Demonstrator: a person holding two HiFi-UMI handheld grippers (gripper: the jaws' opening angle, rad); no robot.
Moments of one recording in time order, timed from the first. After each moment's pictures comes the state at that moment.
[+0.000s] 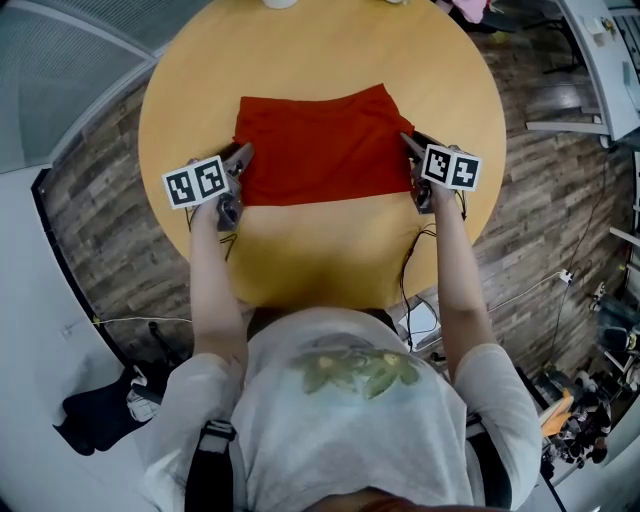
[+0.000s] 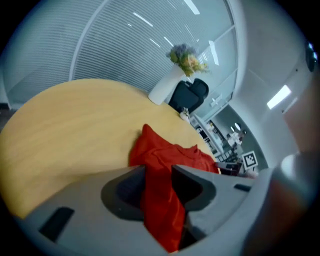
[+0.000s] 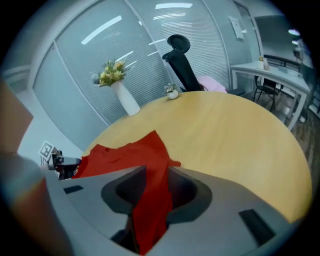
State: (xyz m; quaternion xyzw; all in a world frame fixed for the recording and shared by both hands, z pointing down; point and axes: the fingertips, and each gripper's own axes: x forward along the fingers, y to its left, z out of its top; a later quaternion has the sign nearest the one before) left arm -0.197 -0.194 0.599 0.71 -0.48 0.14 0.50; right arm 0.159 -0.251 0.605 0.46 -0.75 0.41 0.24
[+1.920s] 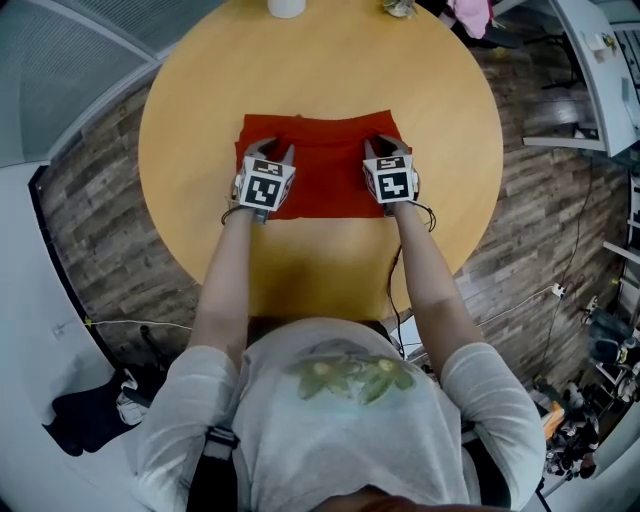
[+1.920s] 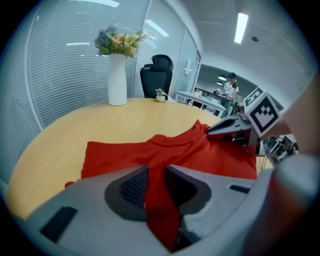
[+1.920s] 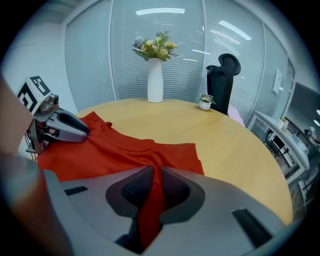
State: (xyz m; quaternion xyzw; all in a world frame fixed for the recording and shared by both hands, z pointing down) left arm -0.107 -0.222 0.638 0.78 -0.45 0.33 0.27; right arm 0.073 -0.263 0.635 0.44 -0.79 0.19 0.38
